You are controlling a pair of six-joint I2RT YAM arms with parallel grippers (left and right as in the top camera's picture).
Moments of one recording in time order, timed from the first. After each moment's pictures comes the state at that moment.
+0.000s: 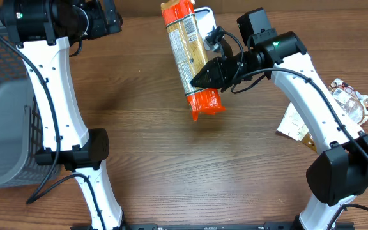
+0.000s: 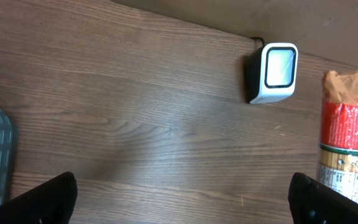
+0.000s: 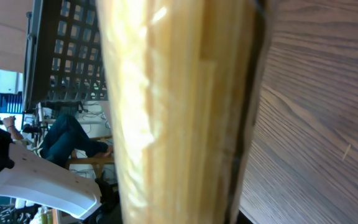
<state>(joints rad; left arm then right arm) 0.05 2.21 2.94 -1.69 0.14 -0.23 0.36 1.91 1.80 -1.01 -0.90 0.11</state>
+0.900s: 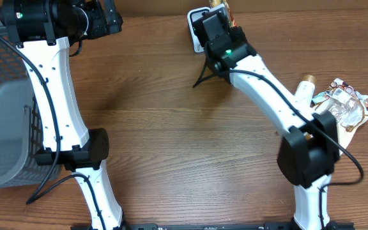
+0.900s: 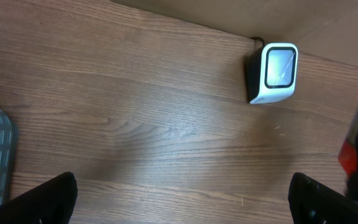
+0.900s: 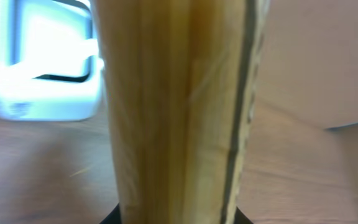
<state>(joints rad) 0.05 2.21 2.94 -1.69 0.14 -0.23 0.53 2.13 1.91 -0.64 0.72 -0.03</state>
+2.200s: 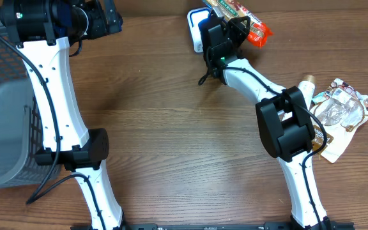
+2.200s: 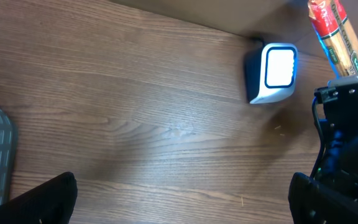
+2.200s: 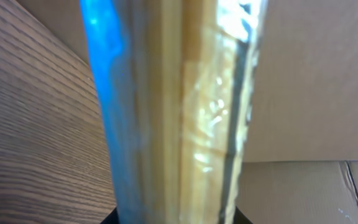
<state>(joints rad) 0.05 2.21 2.94 -1.69 0.14 -0.23 0.45 2.43 1.91 0.02 1.05 -0.85</state>
